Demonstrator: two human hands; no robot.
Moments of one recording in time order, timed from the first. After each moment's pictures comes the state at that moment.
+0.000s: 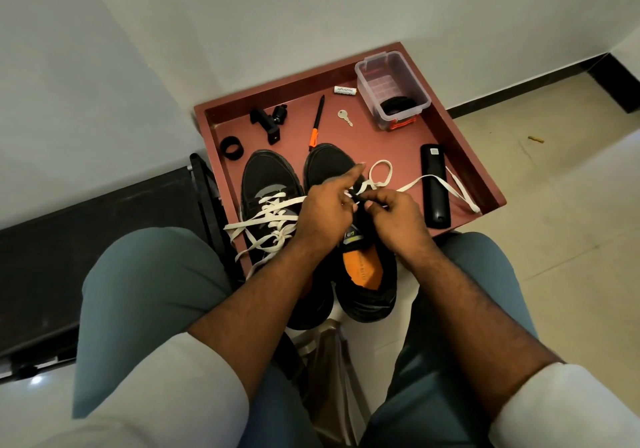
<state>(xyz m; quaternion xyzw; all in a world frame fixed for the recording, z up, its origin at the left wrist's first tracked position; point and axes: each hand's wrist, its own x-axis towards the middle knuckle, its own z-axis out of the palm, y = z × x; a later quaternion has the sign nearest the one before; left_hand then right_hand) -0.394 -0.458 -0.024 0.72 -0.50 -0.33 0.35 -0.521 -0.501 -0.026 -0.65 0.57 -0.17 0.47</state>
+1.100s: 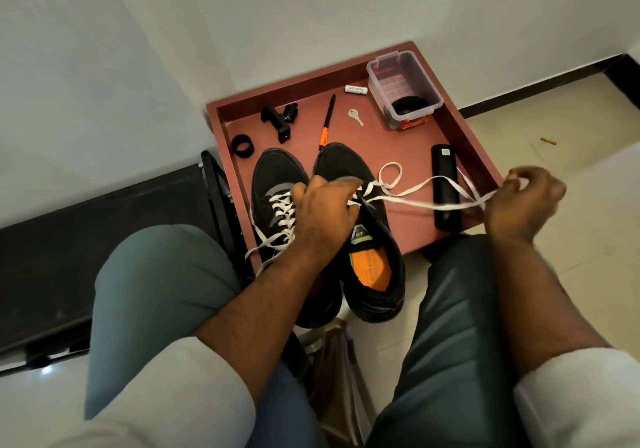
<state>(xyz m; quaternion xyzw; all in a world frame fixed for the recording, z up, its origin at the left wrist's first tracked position) -0.384 -0.445 -0.007 0.79 -0.57 -0.14 0.18 -0.606 -0.555 -0.009 -0.50 0.77 -0.35 0.17</state>
